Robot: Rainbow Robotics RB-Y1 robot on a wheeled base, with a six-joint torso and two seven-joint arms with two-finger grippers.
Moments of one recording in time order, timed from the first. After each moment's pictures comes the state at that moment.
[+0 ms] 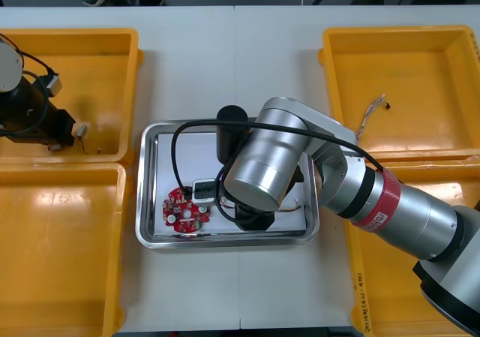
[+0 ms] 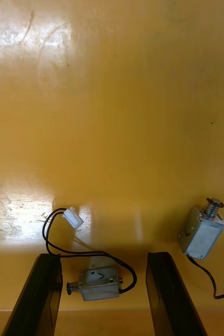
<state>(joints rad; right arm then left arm) -0.80 -0.33 0.85 -1.71 -0.61 1.67 2.01 -0.74 0.86 -0.32 -1.15 0.87 1.43 -1.45</state>
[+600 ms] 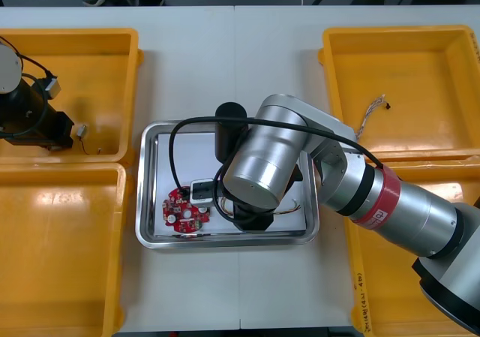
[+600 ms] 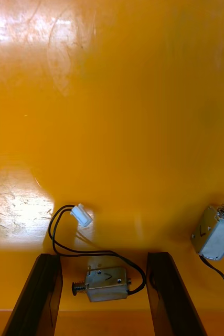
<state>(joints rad) -0.81 -0.33 0.85 -1.71 -0.64 1.68 2.02 -0.74 0.86 -0.32 -1.14 0.87 1.43 -1.45</state>
